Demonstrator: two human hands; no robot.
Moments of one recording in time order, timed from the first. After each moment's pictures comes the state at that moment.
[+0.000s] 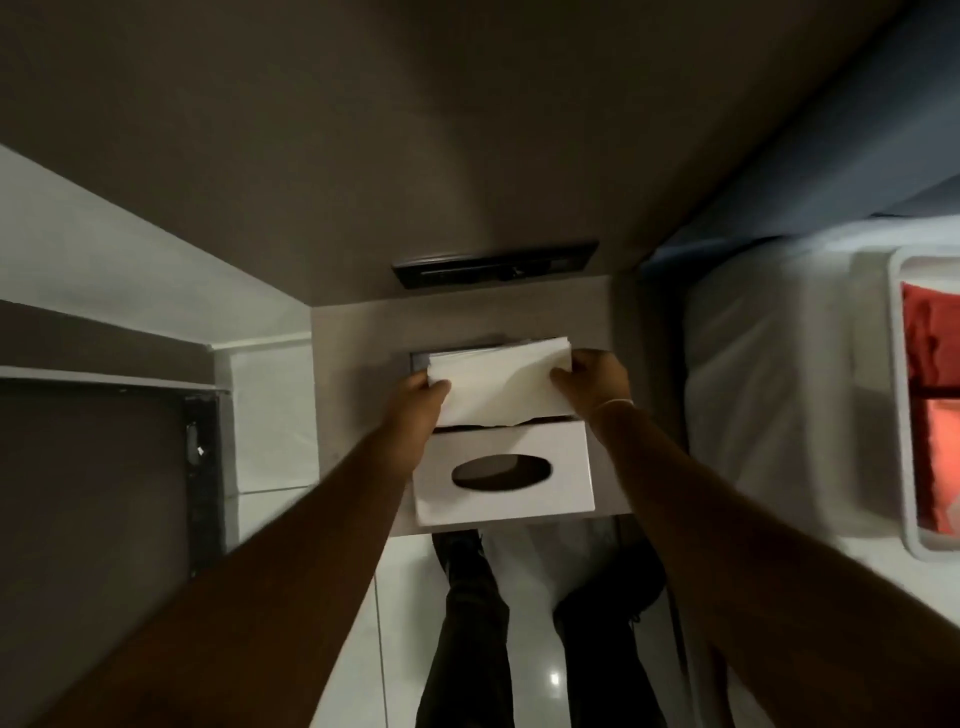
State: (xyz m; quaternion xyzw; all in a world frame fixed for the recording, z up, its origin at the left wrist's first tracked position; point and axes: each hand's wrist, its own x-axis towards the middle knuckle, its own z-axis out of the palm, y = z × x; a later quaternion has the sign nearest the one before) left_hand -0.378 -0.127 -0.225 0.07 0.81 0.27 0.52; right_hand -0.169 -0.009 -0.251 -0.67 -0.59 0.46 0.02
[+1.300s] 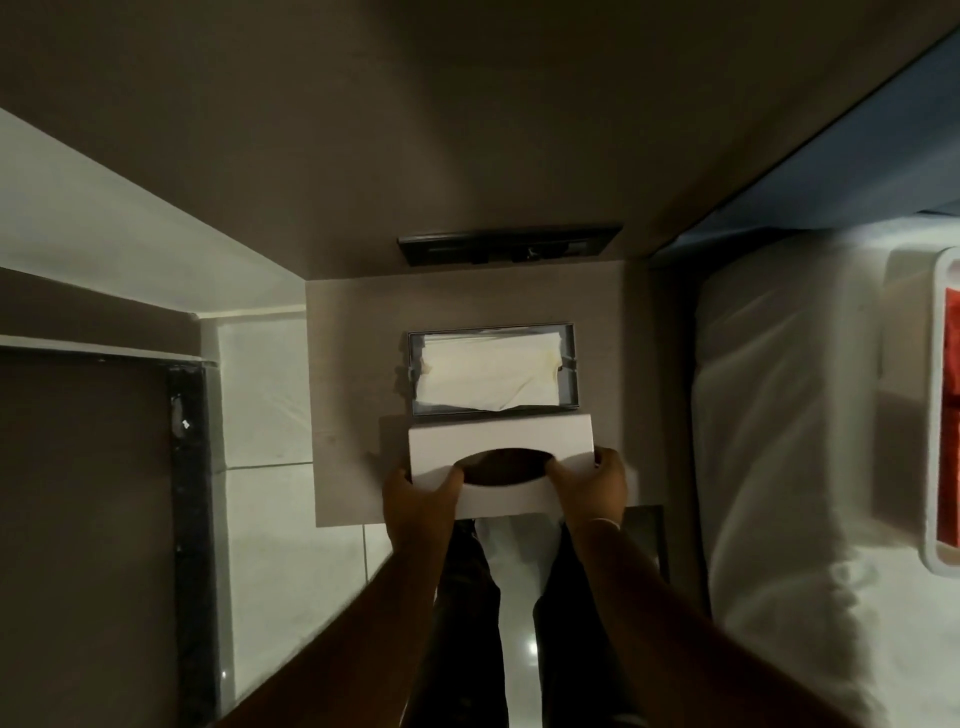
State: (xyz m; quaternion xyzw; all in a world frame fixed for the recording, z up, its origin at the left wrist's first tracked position) left_hand -0.310 -0.249 -0.258 -0.06 0.88 0.23 0.41; right_hand -0.135 -0.151 -0.275 -0.79 -0.37 0.48 0.05
